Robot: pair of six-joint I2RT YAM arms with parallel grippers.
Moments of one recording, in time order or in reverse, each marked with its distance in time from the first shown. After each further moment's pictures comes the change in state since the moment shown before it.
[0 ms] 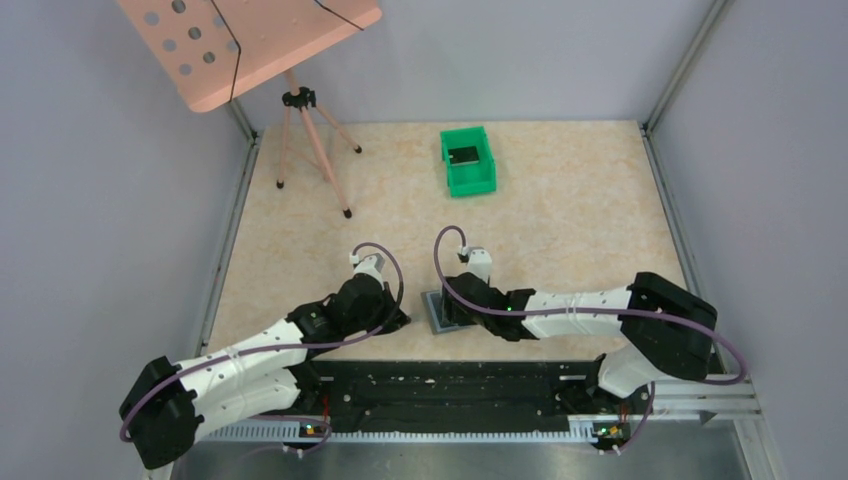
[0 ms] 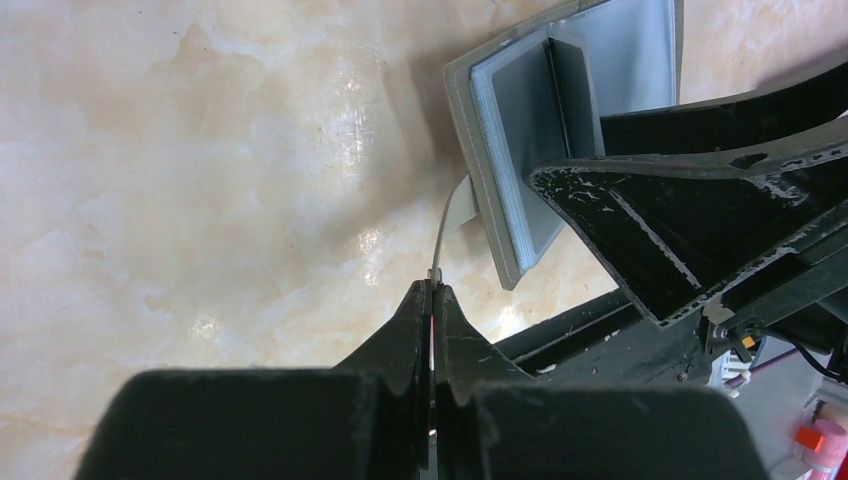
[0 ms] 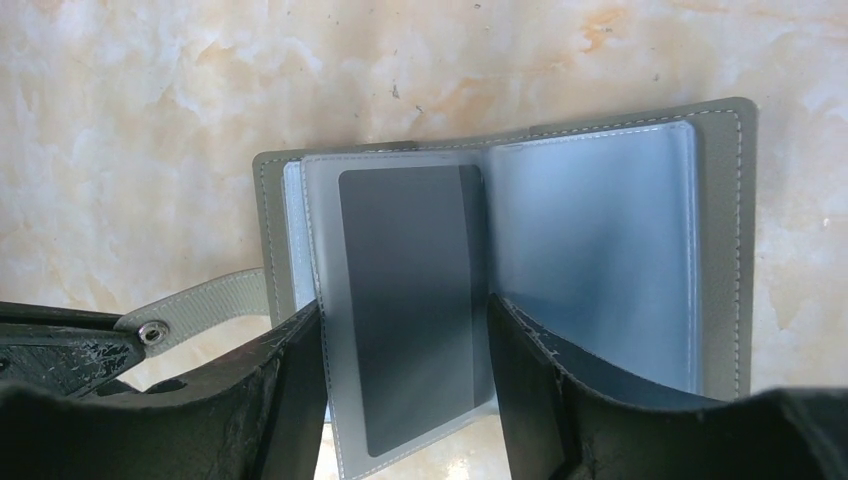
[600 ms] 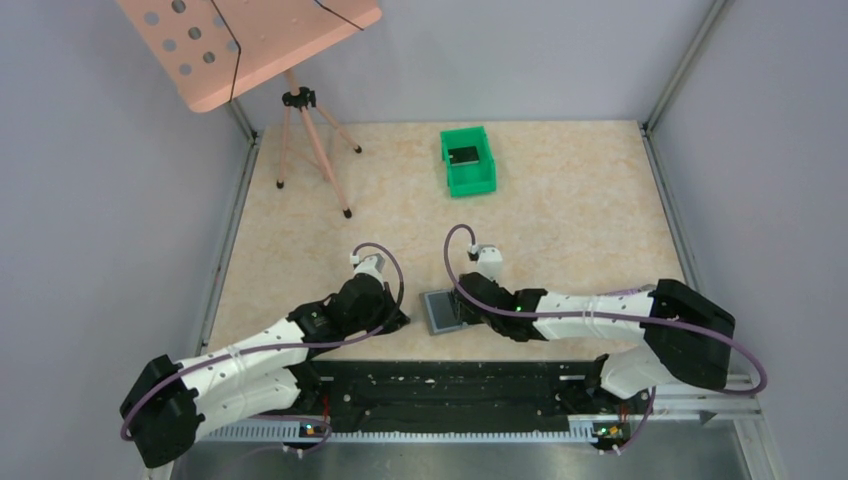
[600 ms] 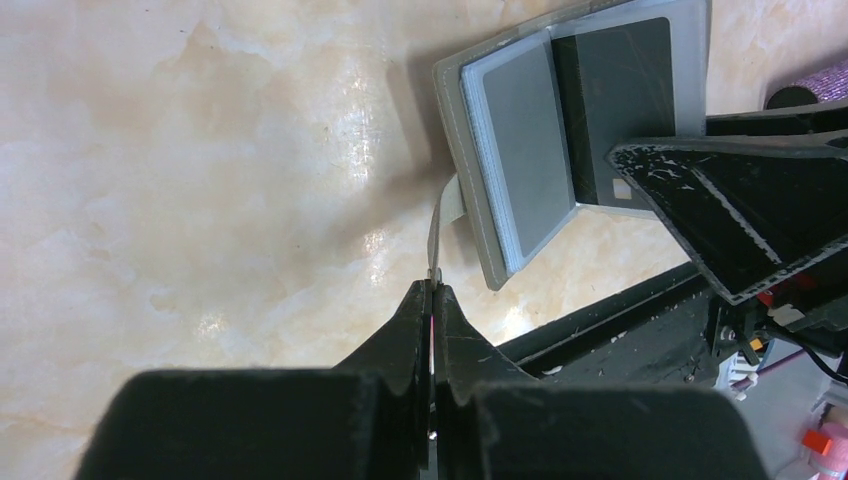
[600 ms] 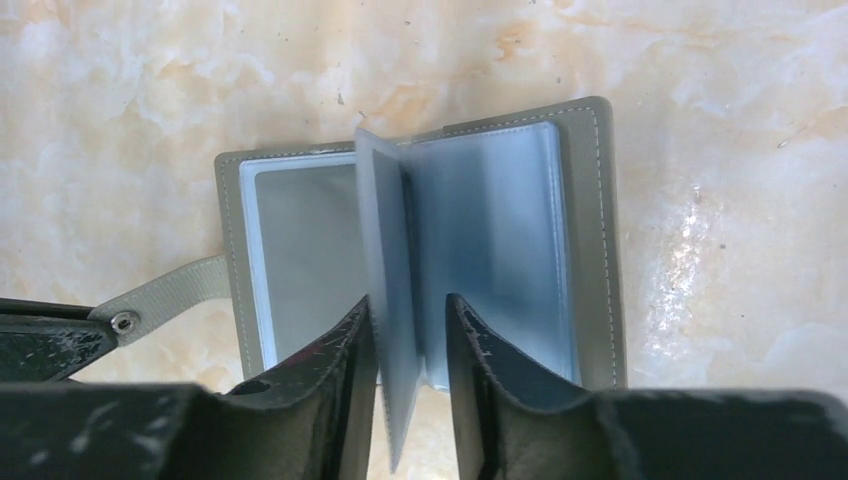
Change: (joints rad) left arm 0.000 0.008 0.000 0.000 -0.002 0.003; right arm 0.000 -0.088 -0.005 -0.122 0.070 -0.001
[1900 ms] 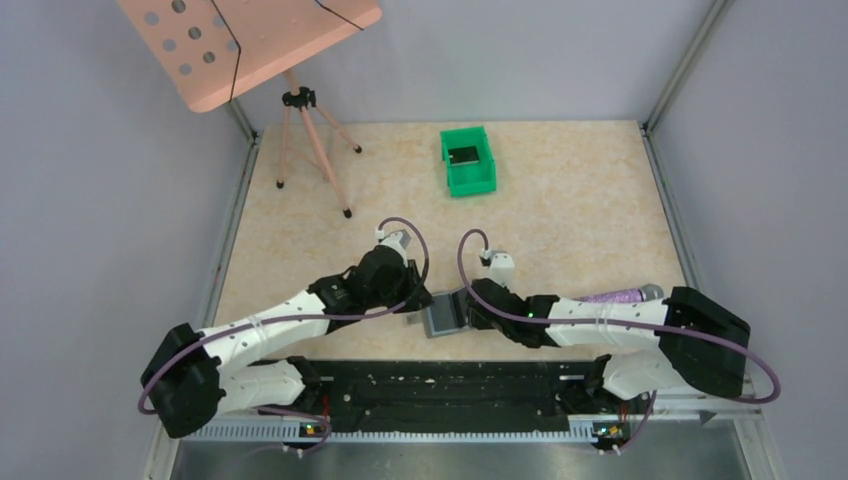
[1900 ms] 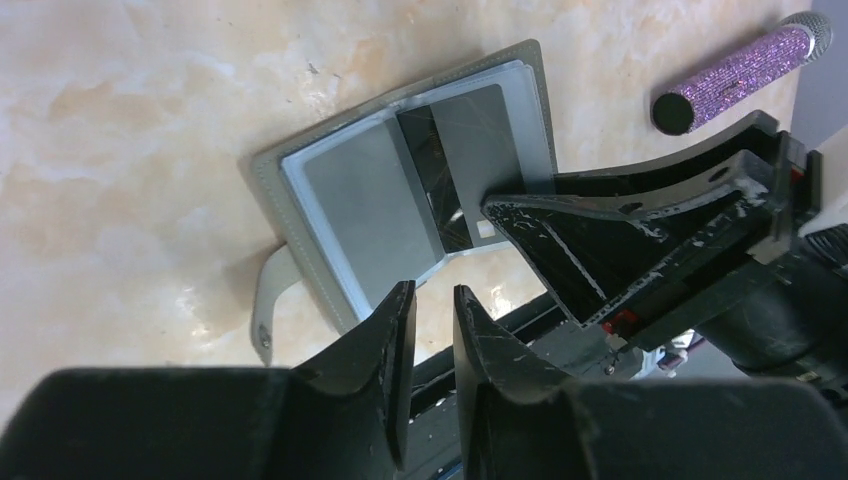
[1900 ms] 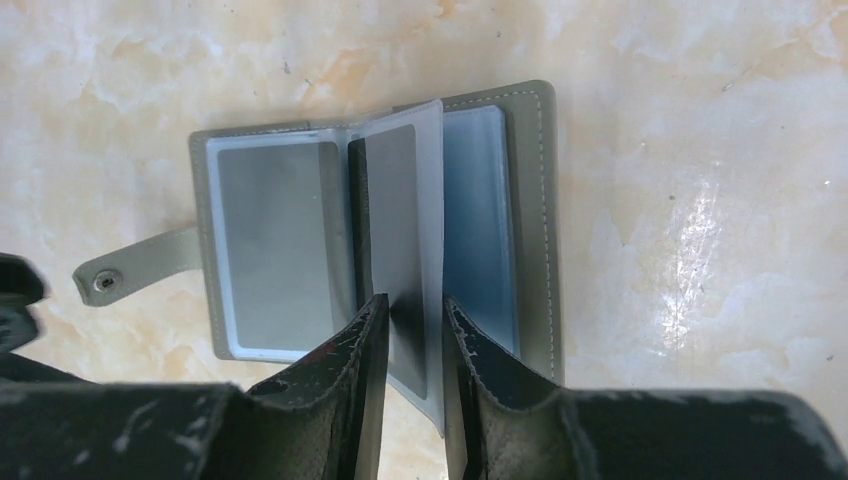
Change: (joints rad) left arm 0.000 0.198 0.238 0.001 0.071 0.051; right arm -0.007 -0.075 -0.092 0.005 0.000 0.037
